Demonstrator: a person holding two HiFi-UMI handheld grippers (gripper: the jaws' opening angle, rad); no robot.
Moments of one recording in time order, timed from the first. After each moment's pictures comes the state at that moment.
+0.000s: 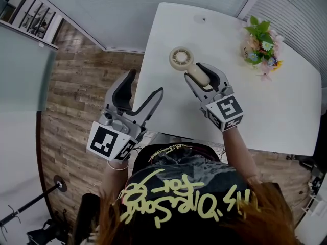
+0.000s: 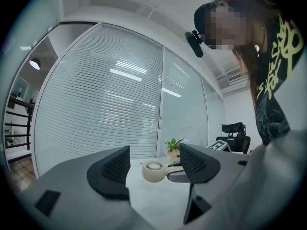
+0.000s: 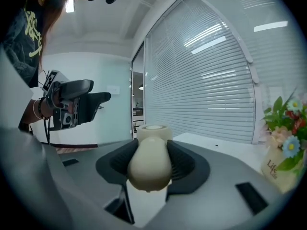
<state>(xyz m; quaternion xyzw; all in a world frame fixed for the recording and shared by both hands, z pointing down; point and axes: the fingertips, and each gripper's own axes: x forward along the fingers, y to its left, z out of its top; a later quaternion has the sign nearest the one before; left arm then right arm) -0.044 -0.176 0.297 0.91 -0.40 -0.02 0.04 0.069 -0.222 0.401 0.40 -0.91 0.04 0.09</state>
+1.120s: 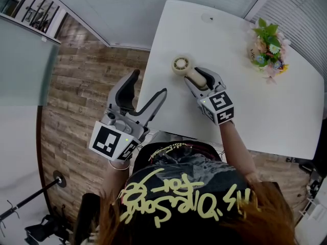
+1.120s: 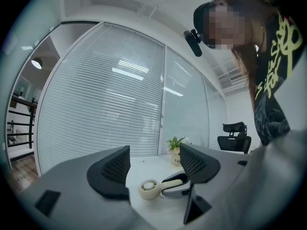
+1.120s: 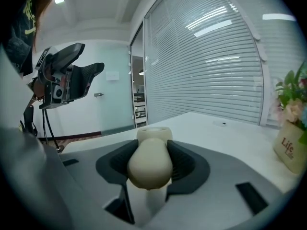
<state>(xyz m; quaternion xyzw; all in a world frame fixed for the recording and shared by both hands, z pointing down) -0.053 -0.176 0.306 0.91 -0.41 -0.02 0.05 0.052 -0.230 0.481 0.38 -0.90 0.09 0.17</state>
